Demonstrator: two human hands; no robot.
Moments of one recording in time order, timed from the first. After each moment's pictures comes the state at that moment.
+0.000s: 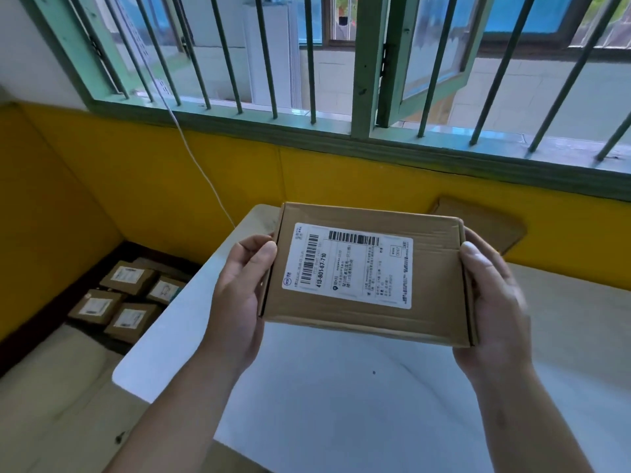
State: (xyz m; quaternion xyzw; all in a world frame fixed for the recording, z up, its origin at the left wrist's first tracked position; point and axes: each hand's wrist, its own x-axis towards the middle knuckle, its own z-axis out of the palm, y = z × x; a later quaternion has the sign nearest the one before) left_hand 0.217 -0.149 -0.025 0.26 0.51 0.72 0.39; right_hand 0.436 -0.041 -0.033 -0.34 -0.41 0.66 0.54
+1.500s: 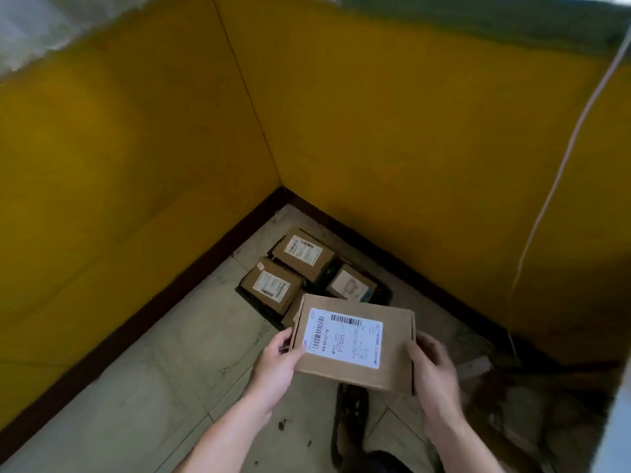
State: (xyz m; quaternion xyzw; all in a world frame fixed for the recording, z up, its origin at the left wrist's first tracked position) left_hand -0.455 -0.287 -0.282 -0.01 0.81 0.43 0.39; right_hand -0.299 -0.122 -0.313 -0.59 -0.45 0.65 0.17
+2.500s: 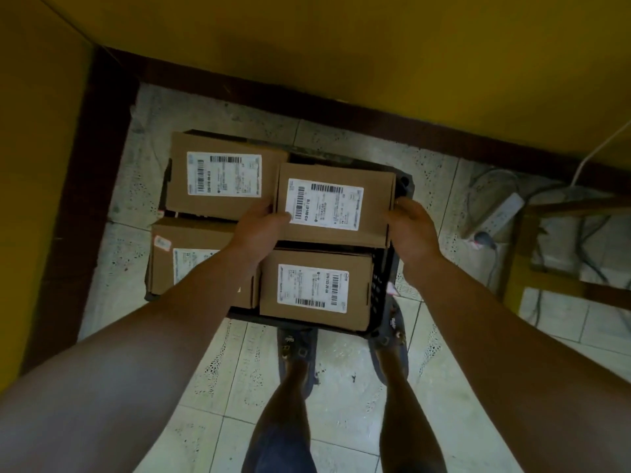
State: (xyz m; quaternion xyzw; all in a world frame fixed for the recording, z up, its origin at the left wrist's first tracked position) left_hand -0.722 -0.112 -0.615 0.14 0.76 0.25 0.58; right_hand -0.509 -0.043 -0.613 -0.72 -0.36 0.58 0.11
